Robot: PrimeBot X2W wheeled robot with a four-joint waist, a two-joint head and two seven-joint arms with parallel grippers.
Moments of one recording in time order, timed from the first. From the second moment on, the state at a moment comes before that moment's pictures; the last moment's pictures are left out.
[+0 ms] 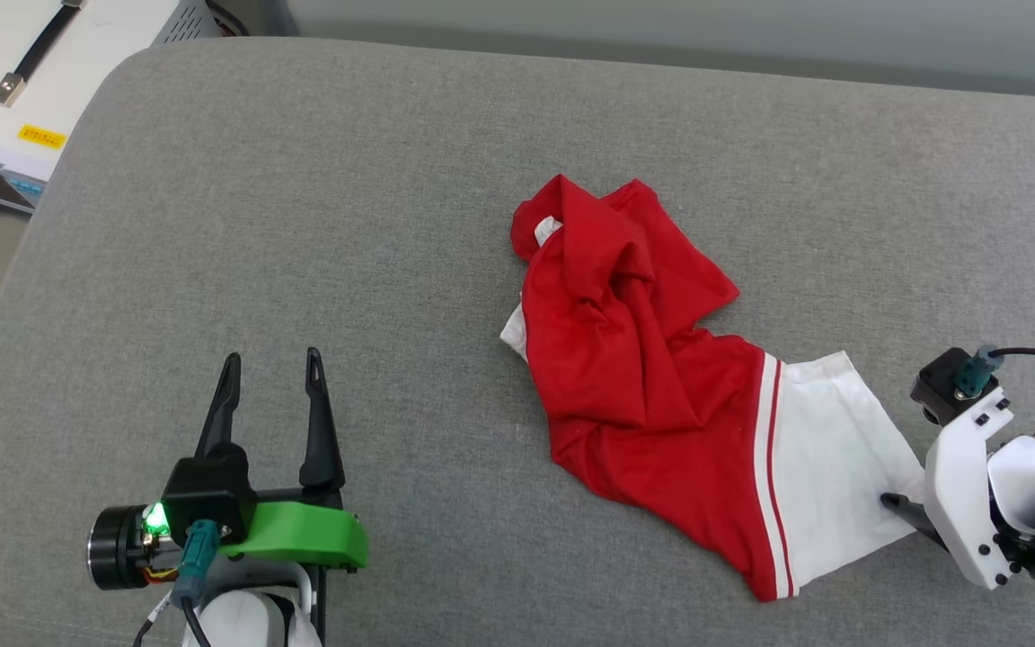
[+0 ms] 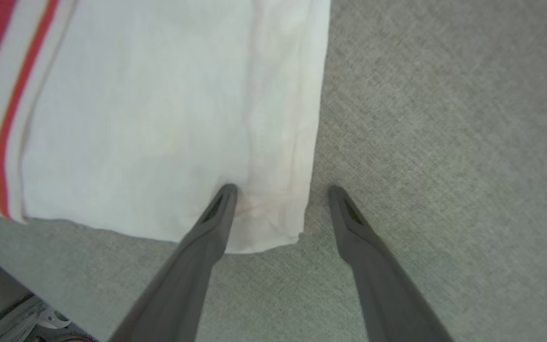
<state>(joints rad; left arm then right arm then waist) -0.06 0.05 -0.05 0.03 -0.07 0.07 -0.26 -0.45 -0.78 0.79 0.20 0.77 0.13 0.70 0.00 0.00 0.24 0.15</state>
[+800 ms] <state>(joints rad) -0.06 0.05 -0.04 0.04 -0.07 0.06 -0.26 -0.46 -0.86 0.50 0.54 0.85 0.13 0.45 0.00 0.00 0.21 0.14</state>
